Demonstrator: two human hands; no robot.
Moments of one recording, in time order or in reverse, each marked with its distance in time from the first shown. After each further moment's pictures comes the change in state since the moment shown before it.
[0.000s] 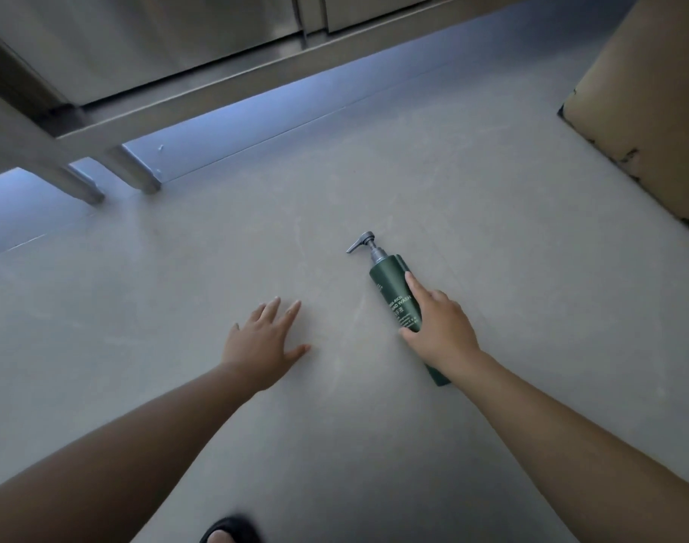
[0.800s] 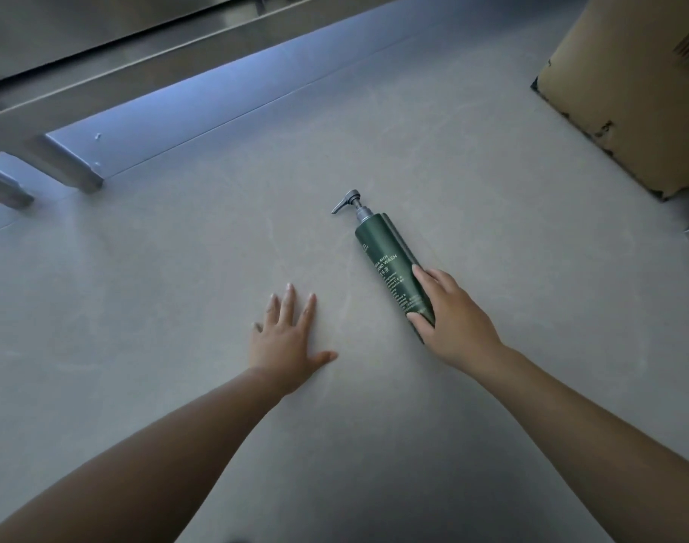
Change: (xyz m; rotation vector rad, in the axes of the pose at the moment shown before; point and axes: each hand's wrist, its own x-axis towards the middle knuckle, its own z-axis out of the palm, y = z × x) left_hand 0.043 0.031 0.038 -0.053 -0.012 0.088; right_hand -0.006 0.016 -0.011 -0.026 0.057 -0.040
